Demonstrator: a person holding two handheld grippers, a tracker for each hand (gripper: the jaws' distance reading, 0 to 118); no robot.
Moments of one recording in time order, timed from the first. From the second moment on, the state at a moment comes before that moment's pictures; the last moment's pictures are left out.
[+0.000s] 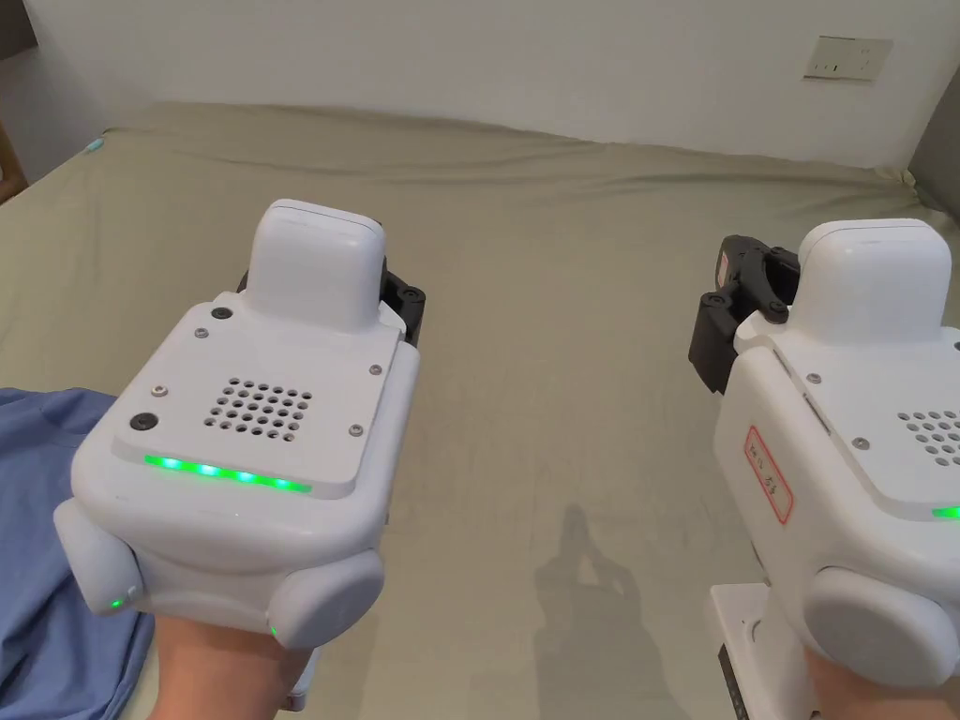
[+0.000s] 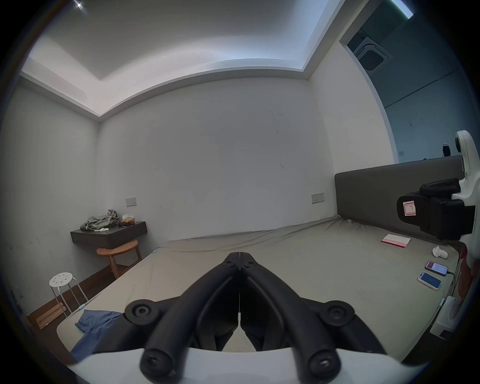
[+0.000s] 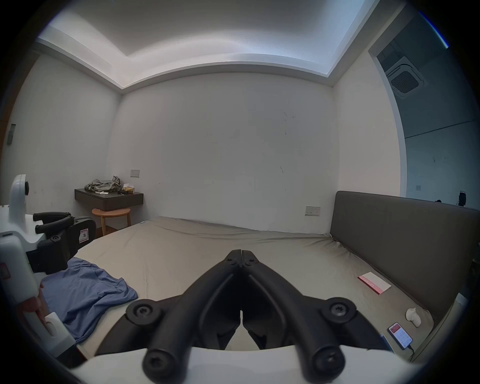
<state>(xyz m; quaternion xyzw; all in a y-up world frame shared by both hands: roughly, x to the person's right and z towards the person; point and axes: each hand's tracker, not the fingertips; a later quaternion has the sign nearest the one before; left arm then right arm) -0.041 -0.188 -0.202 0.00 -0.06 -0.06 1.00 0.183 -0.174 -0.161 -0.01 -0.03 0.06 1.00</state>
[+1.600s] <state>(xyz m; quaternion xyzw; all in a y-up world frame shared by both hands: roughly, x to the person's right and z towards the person) -0.290 -0.223 -0.163 -0.16 0.19 -0.05 0.97 -0.009 -0.190 -0.213 -0.03 0.27 0.07 0.96</state>
